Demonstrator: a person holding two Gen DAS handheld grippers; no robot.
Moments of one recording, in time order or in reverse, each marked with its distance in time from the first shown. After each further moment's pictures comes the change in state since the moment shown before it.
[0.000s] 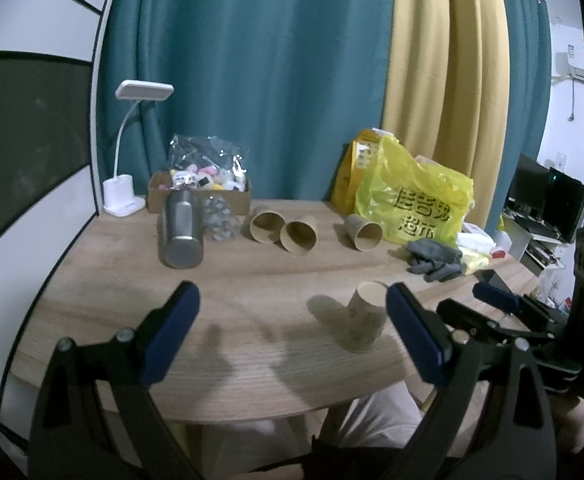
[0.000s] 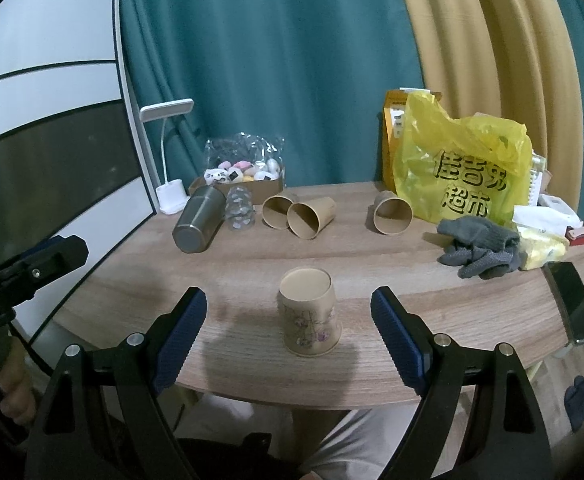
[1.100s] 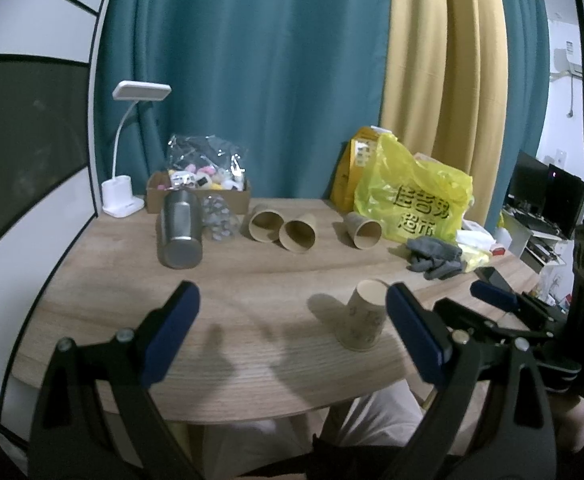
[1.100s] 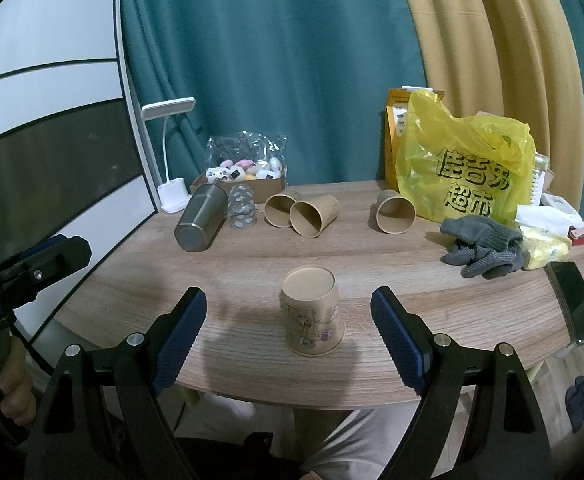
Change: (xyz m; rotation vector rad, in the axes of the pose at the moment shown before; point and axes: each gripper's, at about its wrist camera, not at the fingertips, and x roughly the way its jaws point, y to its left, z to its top) left arm 0.002 -0.003 -0.001 0.002 0.001 0.003; right arm 0.001 0.003 -0.001 -0.002 0.003 0.004
